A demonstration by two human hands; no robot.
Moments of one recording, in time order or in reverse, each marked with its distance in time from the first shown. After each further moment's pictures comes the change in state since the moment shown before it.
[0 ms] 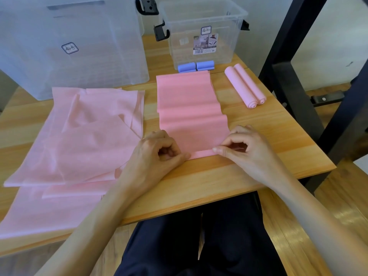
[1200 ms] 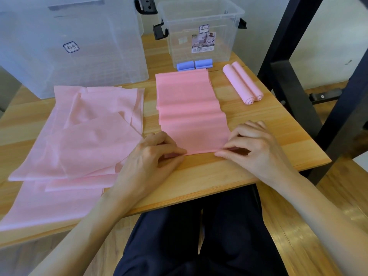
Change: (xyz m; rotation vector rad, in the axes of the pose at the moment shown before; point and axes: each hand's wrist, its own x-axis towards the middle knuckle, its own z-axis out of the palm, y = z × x) left_hand -0.018 0.001 -0.001 0.185 0.043 0.215; right_hand -0.008 0.011 -0.008 -0.388 0.137 -0.427
